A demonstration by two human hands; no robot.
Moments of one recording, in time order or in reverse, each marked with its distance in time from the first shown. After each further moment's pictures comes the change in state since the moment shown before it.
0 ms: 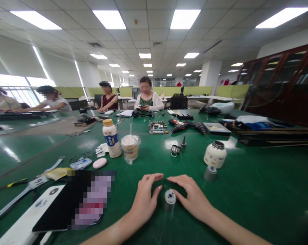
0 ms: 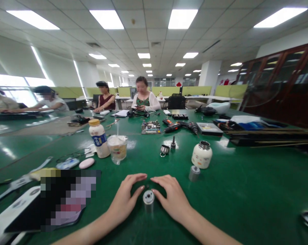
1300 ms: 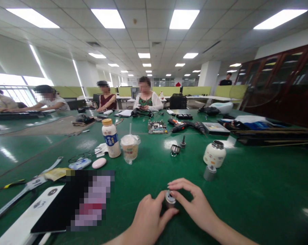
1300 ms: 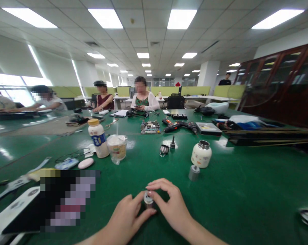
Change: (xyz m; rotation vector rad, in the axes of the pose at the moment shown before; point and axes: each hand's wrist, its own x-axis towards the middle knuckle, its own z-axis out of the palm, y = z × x) left_hand -0.027 0.025 0.010 0.514 -0.356 -0.042; right_hand -0.009 -0.028 0.001 0.466 0.173 0.006
